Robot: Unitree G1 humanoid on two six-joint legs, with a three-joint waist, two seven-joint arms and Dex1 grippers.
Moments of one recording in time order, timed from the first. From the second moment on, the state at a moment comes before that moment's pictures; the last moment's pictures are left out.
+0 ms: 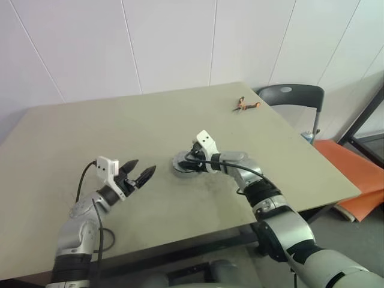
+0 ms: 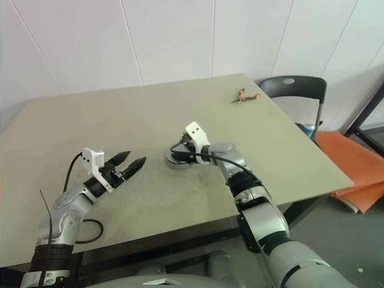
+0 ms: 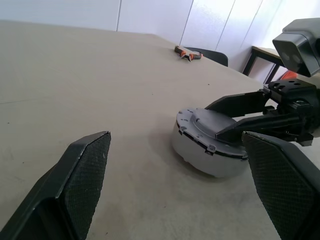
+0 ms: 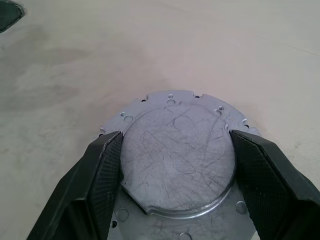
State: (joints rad) left arm -0.07 0.35 0.19 0.01 -0.53 0.30 -0.69; right arm -0.78 -0.12 0.21 0.70 0.05 0.42 0.81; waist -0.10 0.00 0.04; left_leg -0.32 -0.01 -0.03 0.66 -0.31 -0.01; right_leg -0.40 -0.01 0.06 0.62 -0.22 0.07
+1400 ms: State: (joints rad) left arm -0.06 0.35 0.18 0.04 -0.50 0.29 -0.71; right arm -0.71 -0.11 0.16 0.68 0.11 0.26 0.86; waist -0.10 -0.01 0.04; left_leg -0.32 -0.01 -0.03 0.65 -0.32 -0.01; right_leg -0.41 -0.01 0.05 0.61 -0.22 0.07
